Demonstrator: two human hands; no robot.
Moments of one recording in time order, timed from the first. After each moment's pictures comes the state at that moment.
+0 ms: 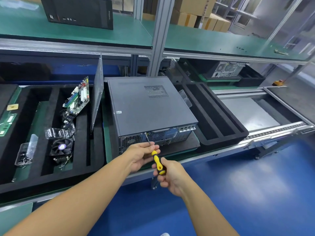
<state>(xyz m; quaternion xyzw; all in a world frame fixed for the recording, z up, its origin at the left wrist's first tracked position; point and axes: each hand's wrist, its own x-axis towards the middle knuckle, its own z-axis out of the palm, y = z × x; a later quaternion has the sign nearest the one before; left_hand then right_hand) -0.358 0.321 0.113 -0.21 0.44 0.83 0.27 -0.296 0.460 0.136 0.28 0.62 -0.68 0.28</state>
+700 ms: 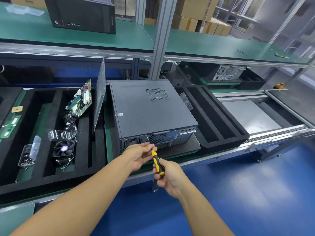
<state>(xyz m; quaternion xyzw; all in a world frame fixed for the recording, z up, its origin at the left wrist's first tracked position) -0.369 0.319 0.110 -0.27 0.42 0.83 0.23 -0.295 0.452 0.141 0.29 0.58 -0.72 0.25</state>
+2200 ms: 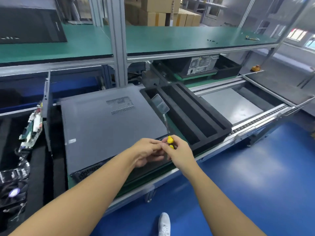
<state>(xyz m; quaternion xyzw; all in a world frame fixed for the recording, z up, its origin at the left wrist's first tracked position) -0.461 0.461 0.141 -0.04 0.60 0.70 0.39 -0.396 0.605 0.157 0.09 0.79 -0.61 -0.01</state>
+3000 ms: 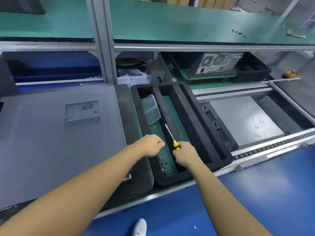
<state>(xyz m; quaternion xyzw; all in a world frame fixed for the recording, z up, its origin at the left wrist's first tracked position) -0.626 0.617 0.116 0.14 0.91 0.27 0.27 -0.591 0.790 0.101 0.16 0.90 -0.36 0.19</state>
